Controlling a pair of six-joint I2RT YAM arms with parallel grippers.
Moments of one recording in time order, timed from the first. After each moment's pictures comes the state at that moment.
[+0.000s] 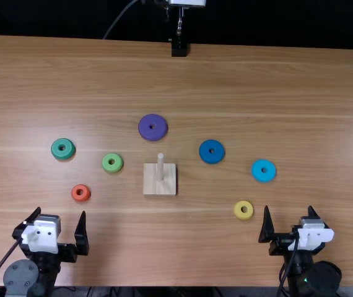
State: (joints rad) left arm -0.02 0.06 0.21 -0.44 0.06 -0.04; right arm -0.04 0.01 0.08 -0.26 -0.04 -0.07
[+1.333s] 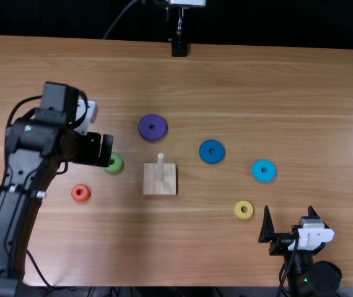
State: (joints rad) left arm -0.15 1.69 1.55 -1.10 0.08 -0.03; right arm -0.04 0.01 0.08 -0.26 -0.04 -0.07
